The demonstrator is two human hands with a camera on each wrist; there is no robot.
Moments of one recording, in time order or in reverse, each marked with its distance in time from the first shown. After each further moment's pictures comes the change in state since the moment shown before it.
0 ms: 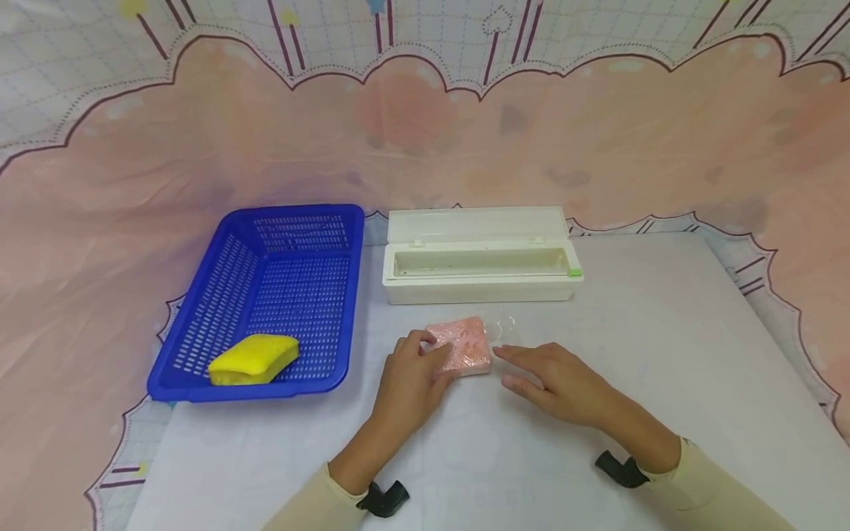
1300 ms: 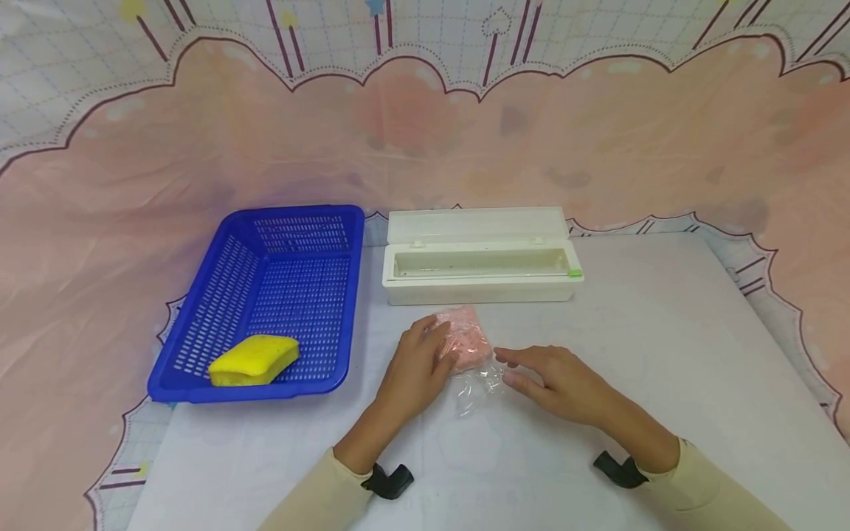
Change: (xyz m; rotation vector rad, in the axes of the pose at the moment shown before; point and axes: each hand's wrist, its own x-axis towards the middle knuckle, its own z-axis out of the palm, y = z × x) left_hand 0.017 -0.008 0.005 -0.153 -0.016 0.012; right_hand 0.000 0.000 0.001 0.064 0.032 0.028
